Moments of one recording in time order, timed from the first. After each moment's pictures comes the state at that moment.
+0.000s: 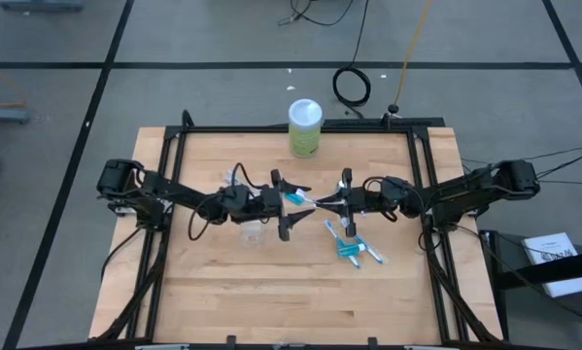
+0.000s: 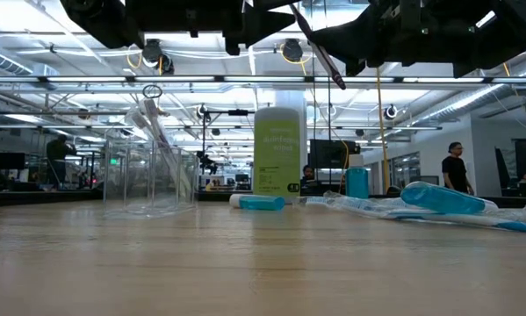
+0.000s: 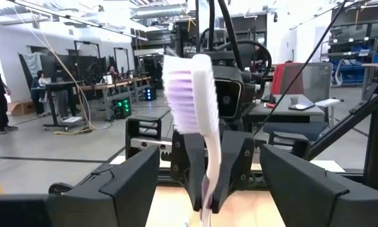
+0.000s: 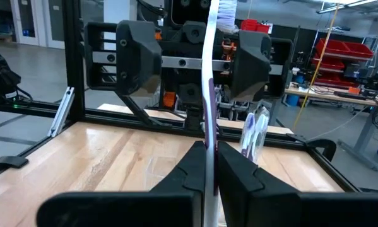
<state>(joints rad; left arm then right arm) -0.10 1.65 0.83 1.00 -0.21 0.10 0.00 1.29 0.45 0.90 -0.06 -0.12</state>
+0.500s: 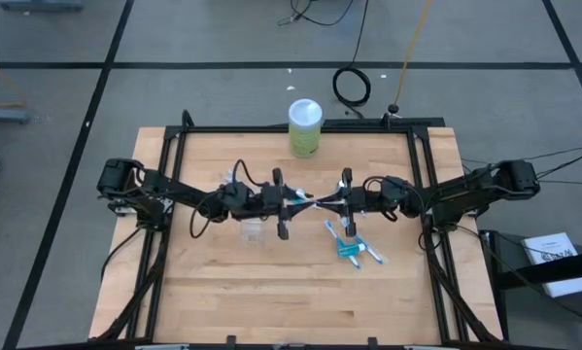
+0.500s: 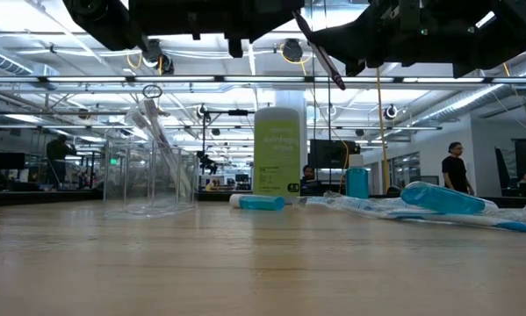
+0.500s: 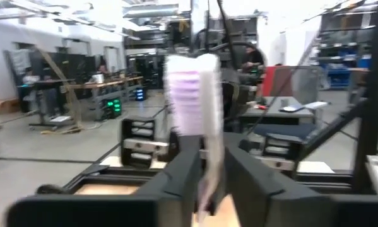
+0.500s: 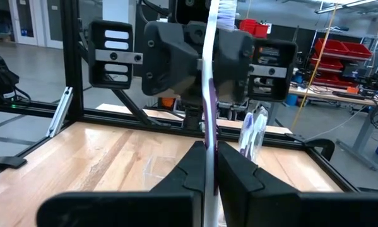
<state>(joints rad) -0.08 1.65 0.83 1.00 -0.14 0.07 0.00 1.29 0.45 0.90 -0.05 -0.12</state>
